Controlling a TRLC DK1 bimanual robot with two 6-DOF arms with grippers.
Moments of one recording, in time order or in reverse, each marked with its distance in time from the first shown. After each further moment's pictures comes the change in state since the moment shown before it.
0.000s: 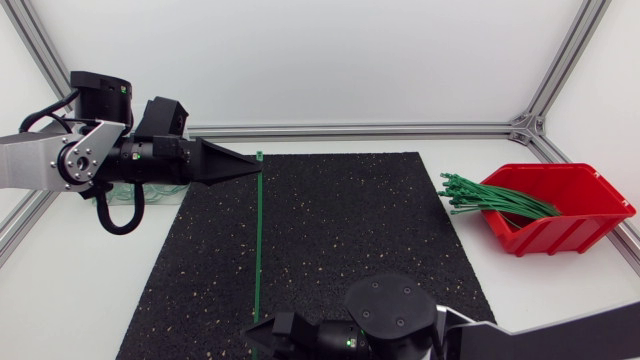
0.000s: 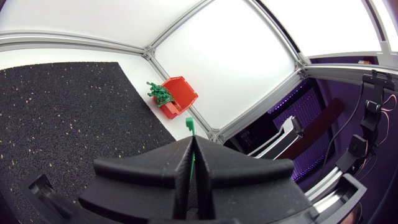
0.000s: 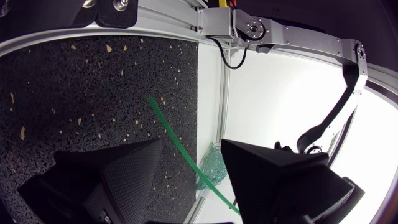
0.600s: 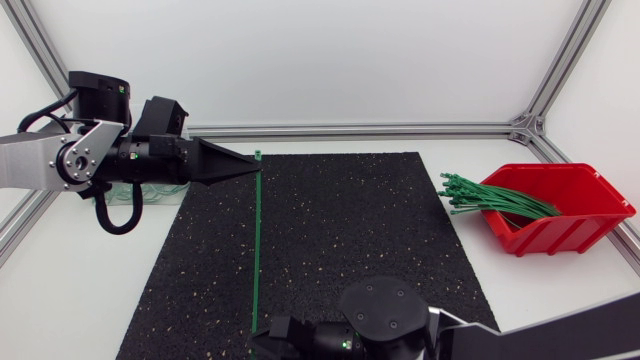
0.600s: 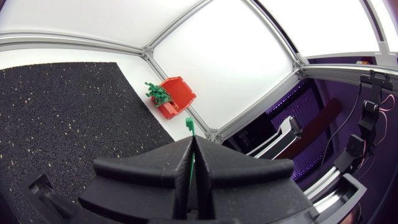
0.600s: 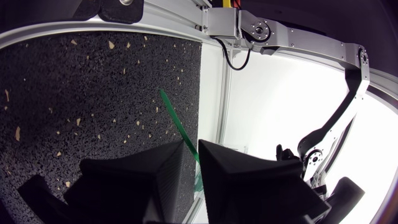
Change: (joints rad) left arm 0.006 0.000 0.000 0.000 0.018 -0.001; right arm 0.003 0.050 0.005 0.045 0.003 -0.023
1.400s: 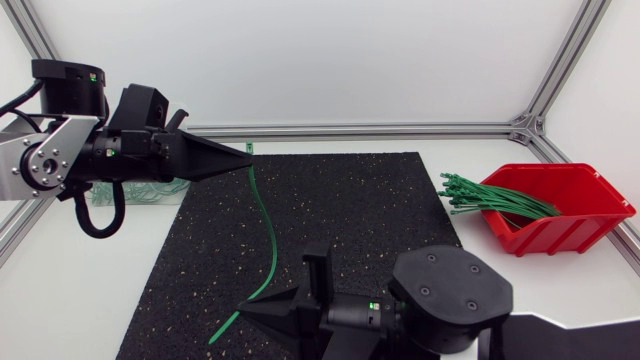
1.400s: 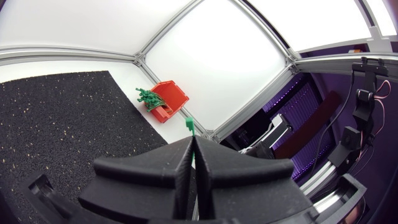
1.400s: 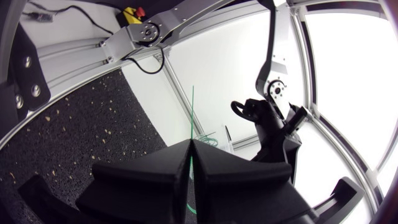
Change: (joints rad) left arm 0.000 -0.133 -0.043 0.000 0.003 -0.026; right arm -0.034 -0.249 0.000 0.000 -0.034 0.565
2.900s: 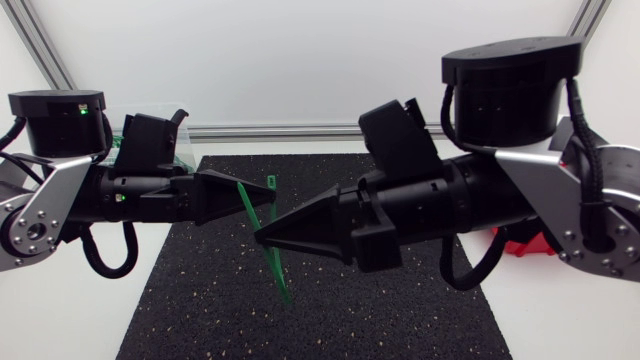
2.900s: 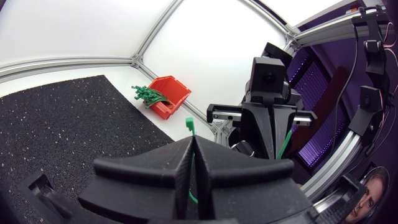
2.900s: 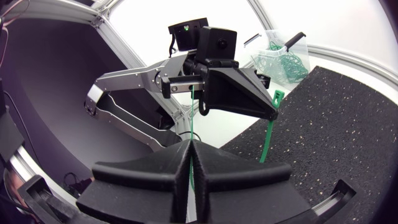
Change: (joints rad) left arm -0.166 -0.180 -0.191 0.167 -0.201 -0.018; right arm -0.325 -0.216 0.446 -0.865 -0.569 1.613
